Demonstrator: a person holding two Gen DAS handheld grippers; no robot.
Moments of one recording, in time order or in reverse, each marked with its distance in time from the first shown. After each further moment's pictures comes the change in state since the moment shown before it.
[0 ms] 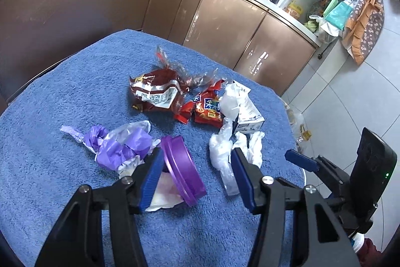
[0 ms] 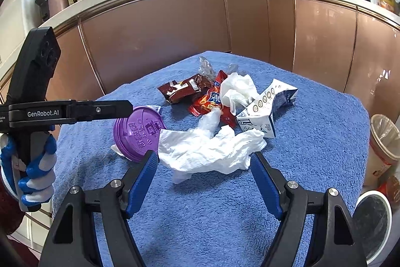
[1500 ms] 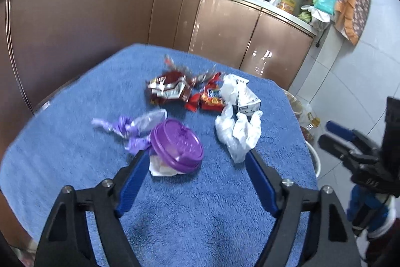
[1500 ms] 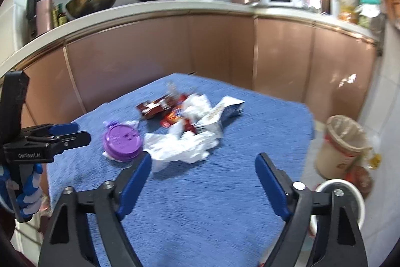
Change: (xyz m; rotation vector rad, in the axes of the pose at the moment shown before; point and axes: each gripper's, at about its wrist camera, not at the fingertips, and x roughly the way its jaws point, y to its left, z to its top) left arm -0.050 -0.005 -0.039 0.099 -0.042 0.078; right arm -0.076 0.004 -0.012 0.037 -0.094 -0.157
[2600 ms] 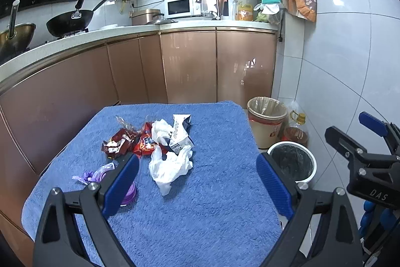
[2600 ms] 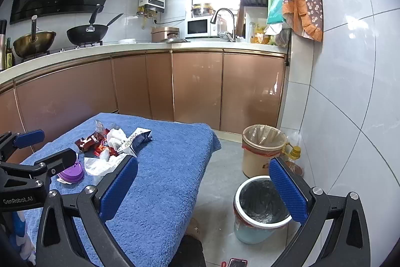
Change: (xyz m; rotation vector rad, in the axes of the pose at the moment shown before) left arm -0.044 -0.187 -0.002 0.325 -0.202 0.077; right arm -0.142 -0.037 -0.025 0.162 -0.224 -0.493
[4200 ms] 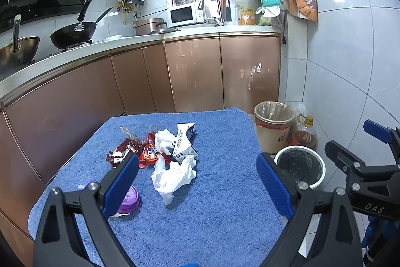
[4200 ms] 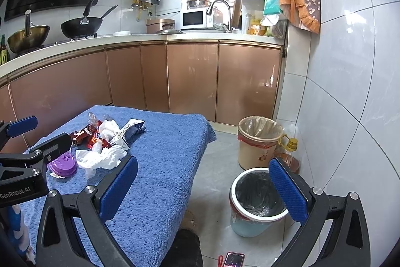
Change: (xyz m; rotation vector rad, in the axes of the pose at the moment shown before) left arm -0.002 -0.019 0.009 0.039 -0.047 0.061; right arm 0.008 -0.007 -0.004 0.006 0.050 -0.029
